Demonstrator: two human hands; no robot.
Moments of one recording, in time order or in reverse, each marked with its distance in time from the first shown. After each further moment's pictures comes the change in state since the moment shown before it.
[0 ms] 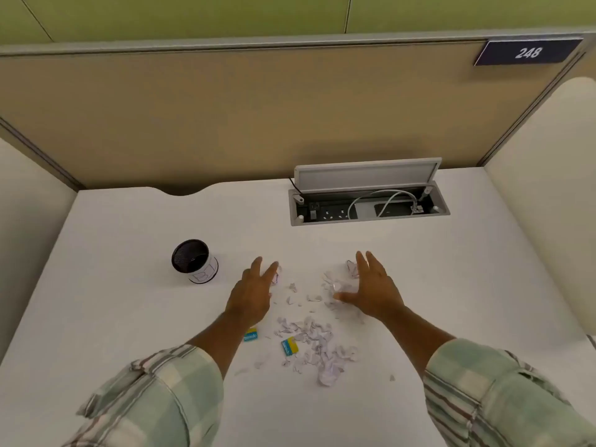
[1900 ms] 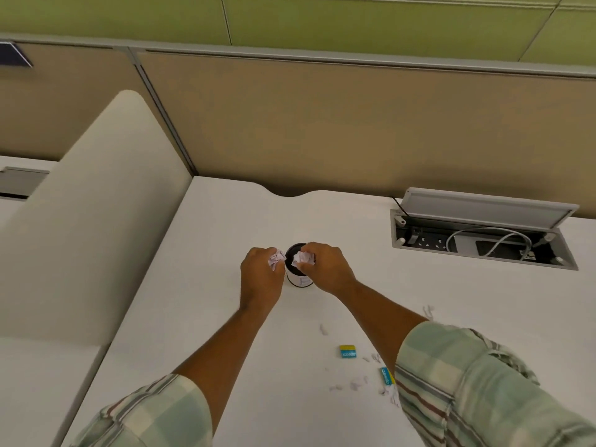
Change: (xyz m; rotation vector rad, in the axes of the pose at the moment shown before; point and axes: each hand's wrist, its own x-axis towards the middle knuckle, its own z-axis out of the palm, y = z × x) left_hand -0.048 -0.178 -0.092 -0.633 0.620 -0.356; right_hand 0.043 -0.332 0.075 0.249 -0.018 -0.455
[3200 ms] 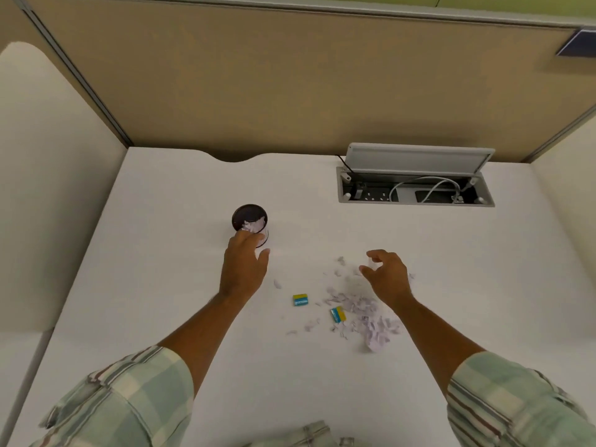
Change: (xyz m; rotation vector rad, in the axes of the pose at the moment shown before) left_hand -0.065 0.005 0.051 0.121 -0.189 0.212; right_hand -0.173 0.179 -0.069 0.108 0.297 0.484
